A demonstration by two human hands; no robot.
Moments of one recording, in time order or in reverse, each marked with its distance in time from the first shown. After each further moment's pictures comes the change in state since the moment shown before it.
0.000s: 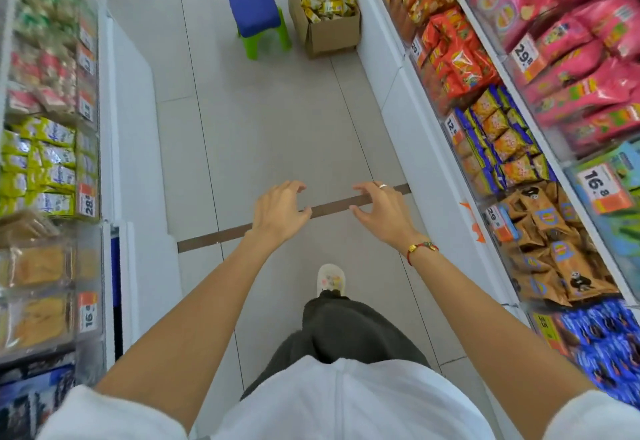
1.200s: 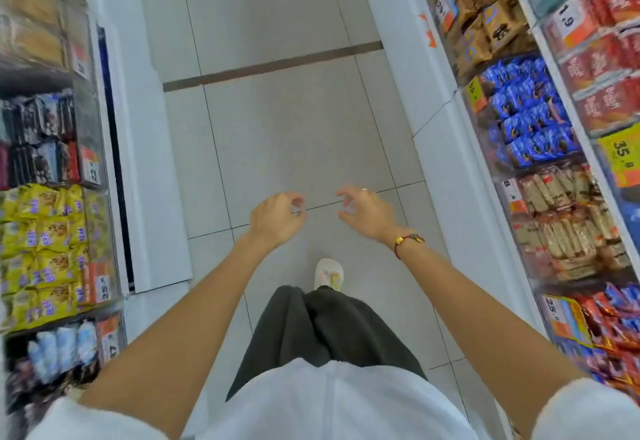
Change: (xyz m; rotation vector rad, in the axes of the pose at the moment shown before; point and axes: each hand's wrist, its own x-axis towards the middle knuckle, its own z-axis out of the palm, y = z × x) left_hand -0.615 0.059 0.291 -0.135 -0.200 -0.119; right_hand -0.644 0.081 0.146 0.080 -0.343 0.074
